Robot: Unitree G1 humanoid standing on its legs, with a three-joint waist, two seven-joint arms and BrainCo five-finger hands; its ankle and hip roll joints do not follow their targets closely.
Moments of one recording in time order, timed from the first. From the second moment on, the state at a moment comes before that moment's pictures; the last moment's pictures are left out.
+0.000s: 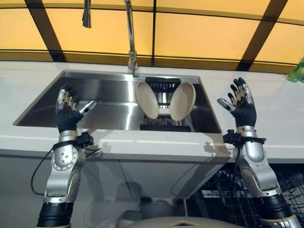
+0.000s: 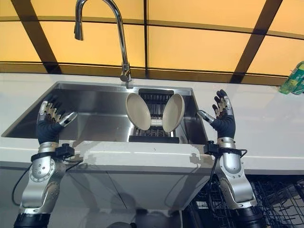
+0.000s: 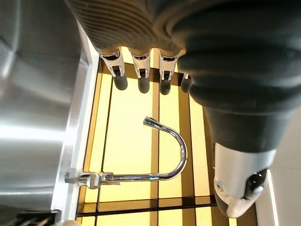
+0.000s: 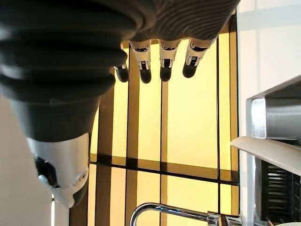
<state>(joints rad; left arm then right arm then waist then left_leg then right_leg) 0.04 0.43 0.14 -0.20 -0.40 -0.08 0.28 -0.02 -0.44 0.04 -0.23 0.42 -0.12 -0.29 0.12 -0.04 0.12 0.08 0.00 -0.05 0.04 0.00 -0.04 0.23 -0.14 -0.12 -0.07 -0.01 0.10</state>
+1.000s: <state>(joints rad) -0.05 0.70 0.10 -0.03 0.07 -0.12 0.23 0.01 -0.58 0.03 -0.21 0.47 -0.03 -0.18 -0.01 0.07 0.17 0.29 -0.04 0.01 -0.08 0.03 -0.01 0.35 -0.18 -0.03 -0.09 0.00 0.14</state>
